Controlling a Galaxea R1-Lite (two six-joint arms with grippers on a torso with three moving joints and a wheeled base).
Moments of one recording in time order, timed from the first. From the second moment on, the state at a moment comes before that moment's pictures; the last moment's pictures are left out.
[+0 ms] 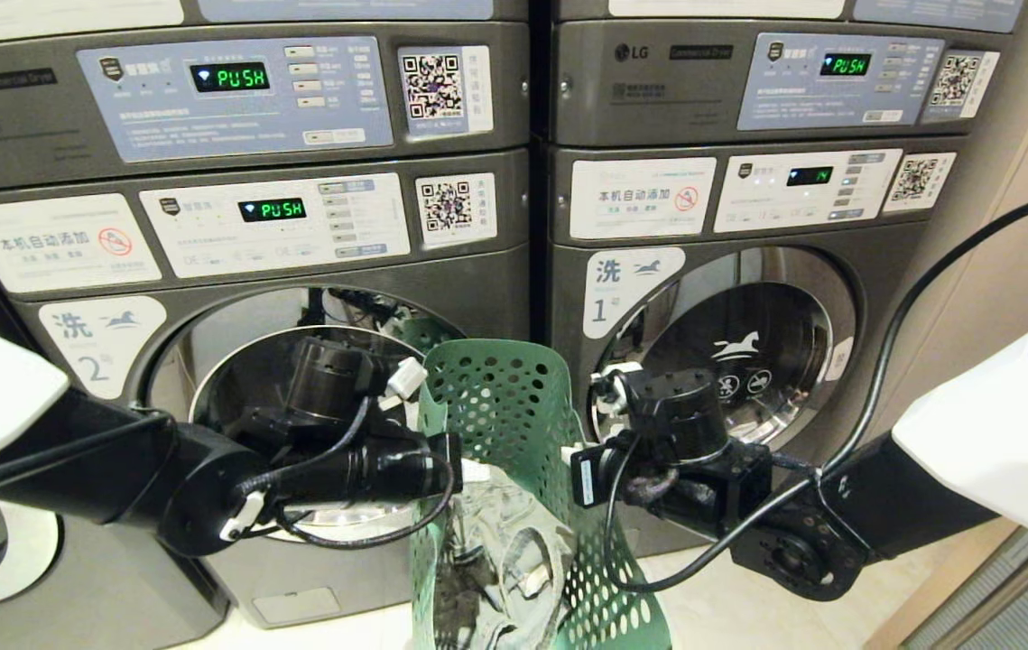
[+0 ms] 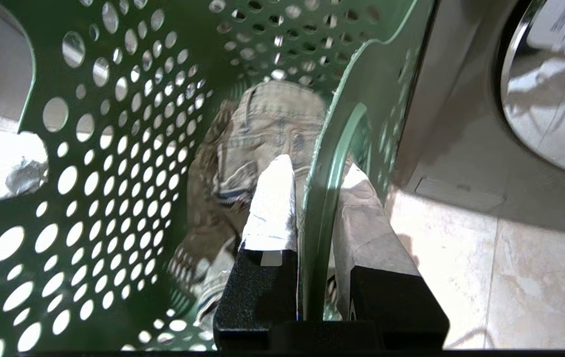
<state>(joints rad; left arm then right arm) -0.52 1.88 -0.88 -0.39 -0.37 -0.50 0.66 2.08 -0.95 -0.72 -0.07 0.24</state>
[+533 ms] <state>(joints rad) -0.52 1.89 -0.88 -0.39 -0.37 -0.50 0.66 2.09 -0.94 -0.72 -0.07 0.24</state>
